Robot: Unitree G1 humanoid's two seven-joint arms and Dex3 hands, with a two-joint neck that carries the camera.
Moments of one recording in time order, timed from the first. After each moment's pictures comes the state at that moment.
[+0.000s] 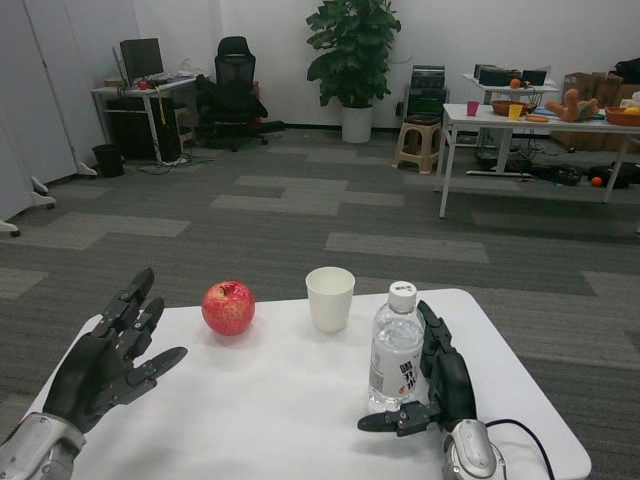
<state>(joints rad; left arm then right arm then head) -0.42 0.29 -0.01 0.59 -0.34 -0.53 -0.35 -0.39 -0.20 0.05 0.88 0.30 -0.68 -0.11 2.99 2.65</state>
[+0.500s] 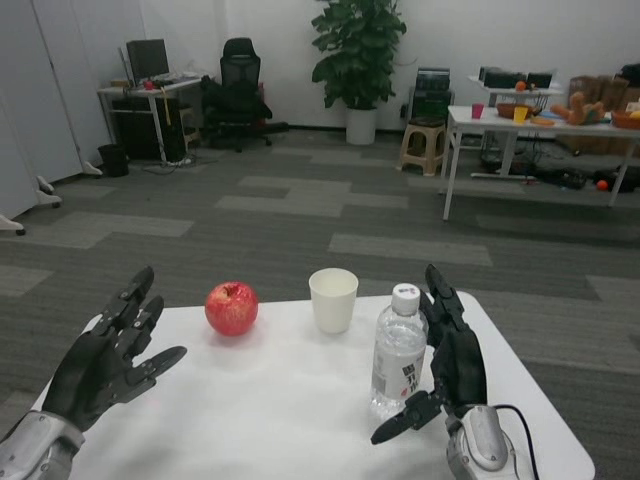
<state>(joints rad) -0.42 0.30 -0.01 0.59 -0.34 -0.53 -0.35 -0.30 -0.23 0.02 0.56 0.32 -0.68 -0.10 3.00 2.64</state>
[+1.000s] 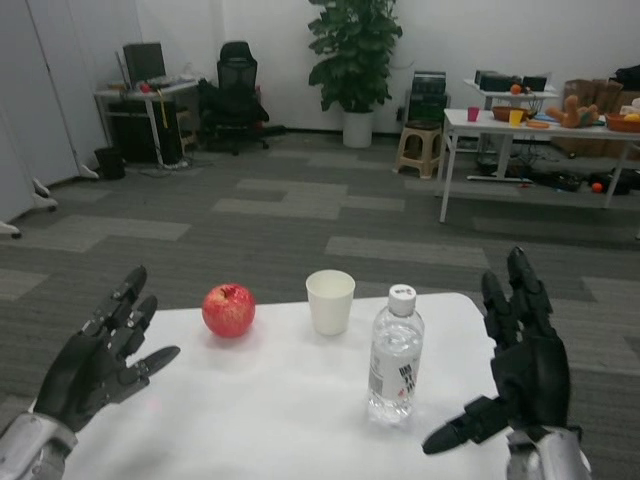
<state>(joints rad) -0.41 0.31 0.00 0.59 -0.36 -0.54 -0.35 -0.01 -0.28 -0.13 0.05 0.48 -0.62 -0.04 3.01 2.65</state>
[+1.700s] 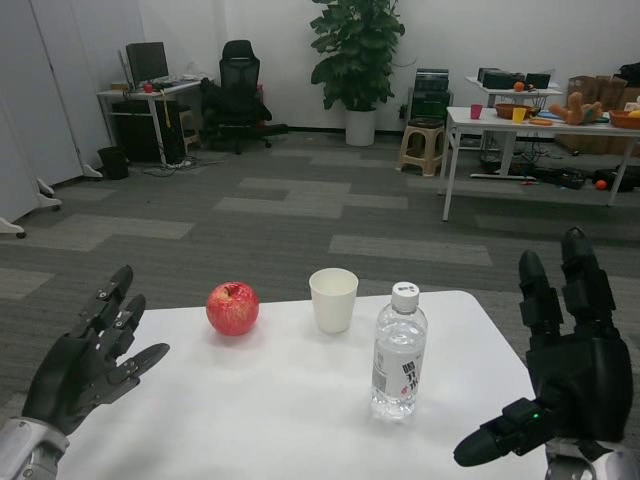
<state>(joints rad) -0.40 0.31 0.02 0.58 -0.38 -0.54 -0.35 0.09 -0.27 -0.20 -0.14 0.56 -0.61 0.01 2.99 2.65</state>
